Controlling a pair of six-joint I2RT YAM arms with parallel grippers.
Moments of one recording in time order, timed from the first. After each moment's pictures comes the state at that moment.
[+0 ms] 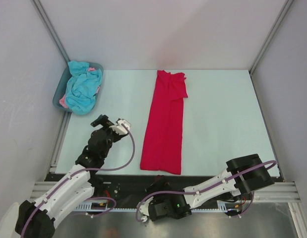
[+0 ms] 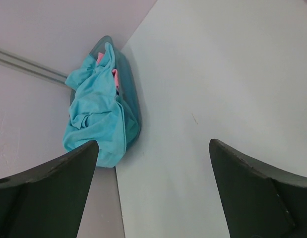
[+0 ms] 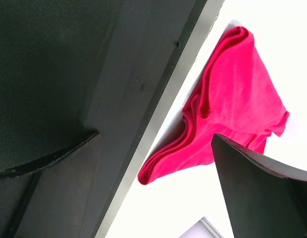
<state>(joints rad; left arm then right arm) -0.50 0.67 0.31 0.14 -0.34 0.78 1.87 1.63 0.86 -0.41 0.64 -0.42</state>
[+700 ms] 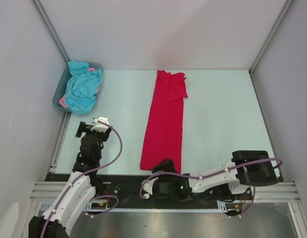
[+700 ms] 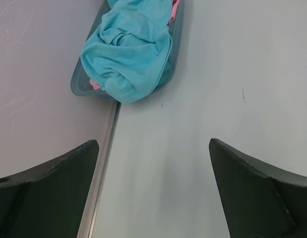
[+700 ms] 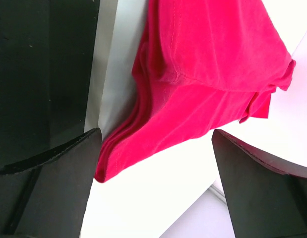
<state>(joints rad) -0.24 0.55 0.18 0.22 -0.44 0.48 1.66 1.55 0.73 -0.28 0.70 -0.52</state>
